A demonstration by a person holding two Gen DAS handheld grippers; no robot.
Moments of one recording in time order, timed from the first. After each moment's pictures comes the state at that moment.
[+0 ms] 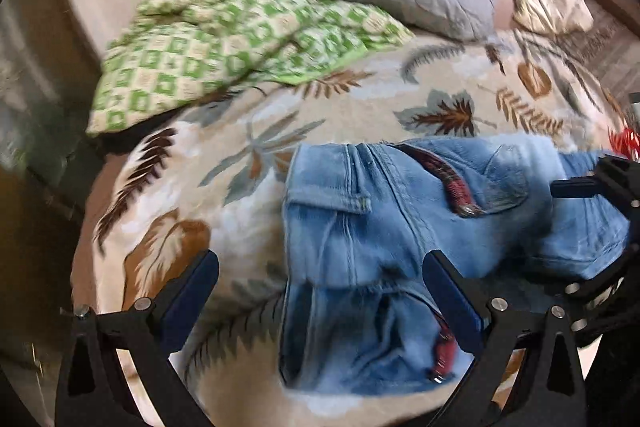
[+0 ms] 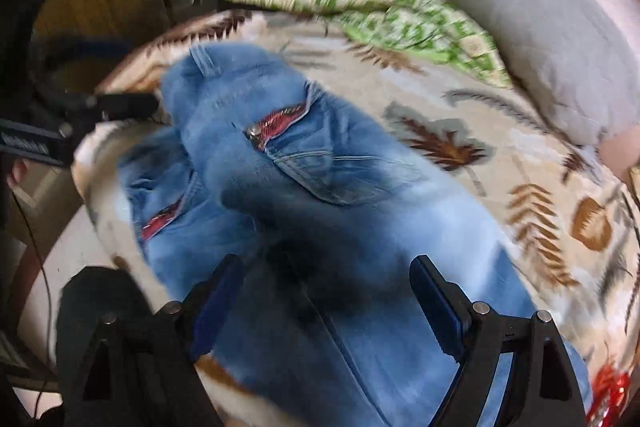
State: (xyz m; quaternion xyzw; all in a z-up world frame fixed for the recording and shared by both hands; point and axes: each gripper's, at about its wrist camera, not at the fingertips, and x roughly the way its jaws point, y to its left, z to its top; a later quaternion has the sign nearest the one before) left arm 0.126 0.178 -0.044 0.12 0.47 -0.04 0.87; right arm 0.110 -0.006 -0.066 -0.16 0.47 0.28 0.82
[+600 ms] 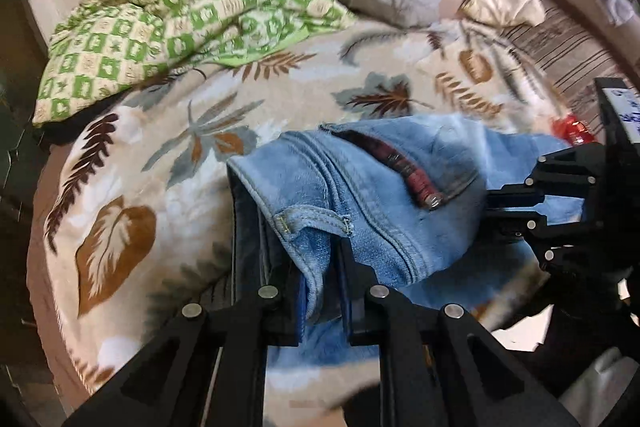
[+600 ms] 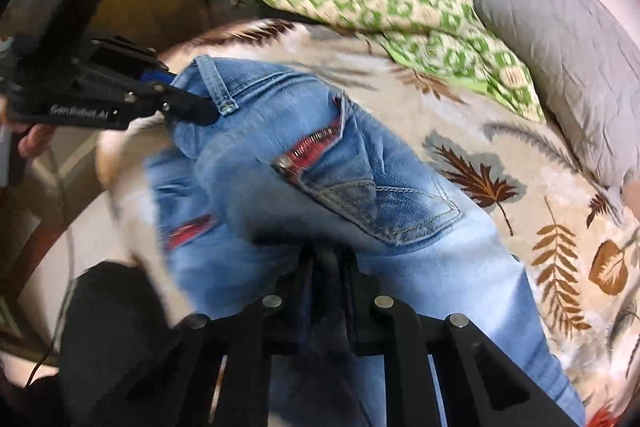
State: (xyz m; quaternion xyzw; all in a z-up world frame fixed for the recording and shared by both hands) left arm 0.094 0.180 -0.029 0.06 0.50 -0.15 0.85; right arm 0.092 -0.009 -0.045 -0.17 0.42 0.36 0.81
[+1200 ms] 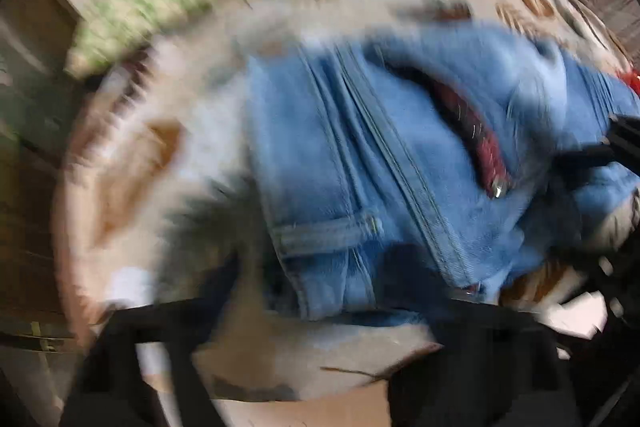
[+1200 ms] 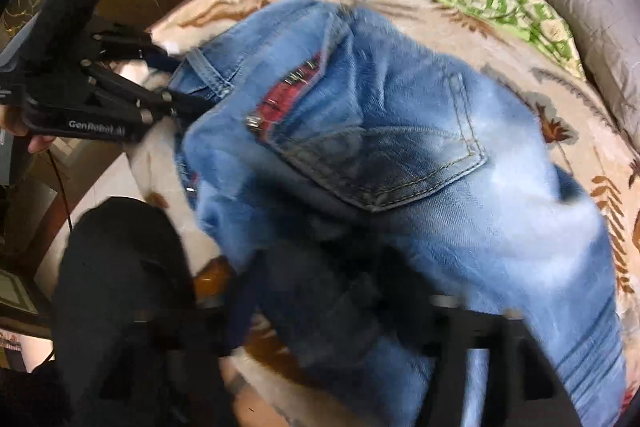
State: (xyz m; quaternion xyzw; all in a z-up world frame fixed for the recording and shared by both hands) left arm 0.069 0.176 -0.077 0.14 0.52 -0.01 0.84; right arm 0.066 0.012 -0.096 -0.18 0.48 0.37 0.77
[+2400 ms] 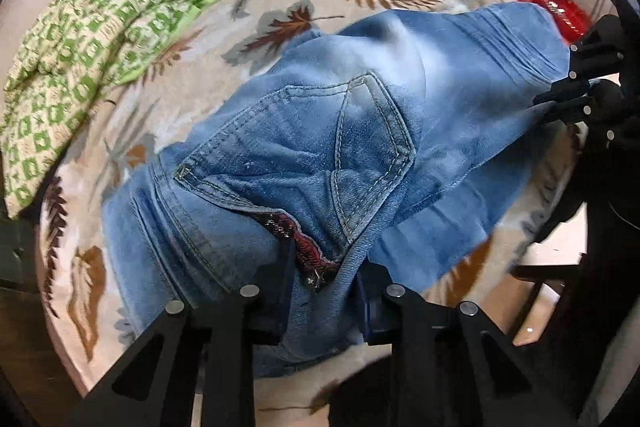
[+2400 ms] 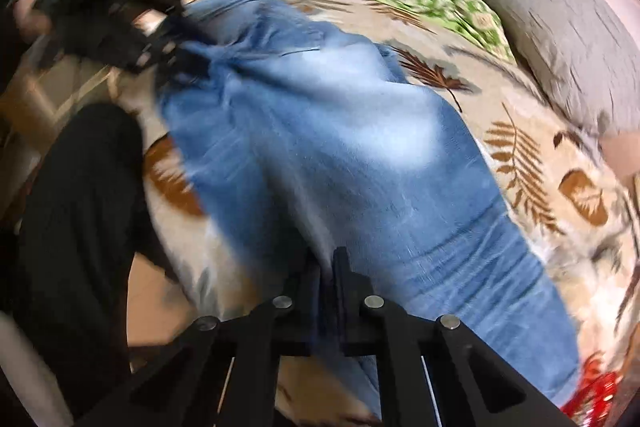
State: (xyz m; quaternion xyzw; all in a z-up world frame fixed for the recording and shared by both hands) left arm 0.057 0.079 -0.085 0.24 0.54 -0.21 0.78; right arm 0.023 -0.130 -0.082 -0.24 0.45 0.36 0.78
